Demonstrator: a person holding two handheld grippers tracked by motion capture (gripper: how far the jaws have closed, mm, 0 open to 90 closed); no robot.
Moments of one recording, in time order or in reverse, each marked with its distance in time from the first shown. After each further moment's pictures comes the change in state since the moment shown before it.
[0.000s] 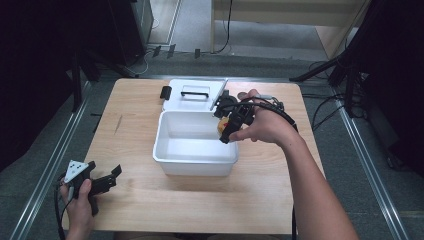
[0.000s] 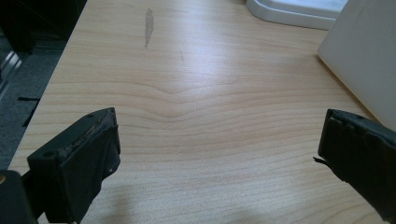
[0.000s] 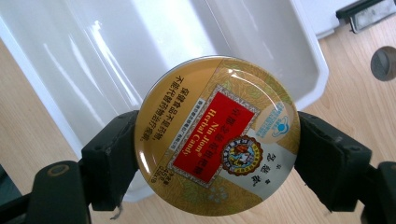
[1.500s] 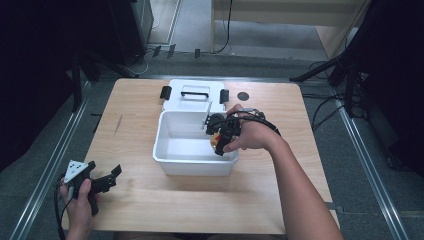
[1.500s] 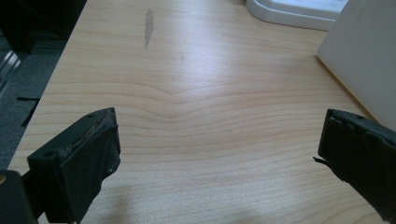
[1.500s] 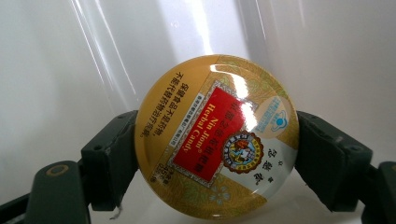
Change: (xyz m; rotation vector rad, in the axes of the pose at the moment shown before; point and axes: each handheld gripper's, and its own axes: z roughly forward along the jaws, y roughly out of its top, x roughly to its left) left arm 0.000 0.000 0.000 0.001 -0.005 -0.003; right arm 0.009 0.005 0.076 0.064 0.027 -0.192
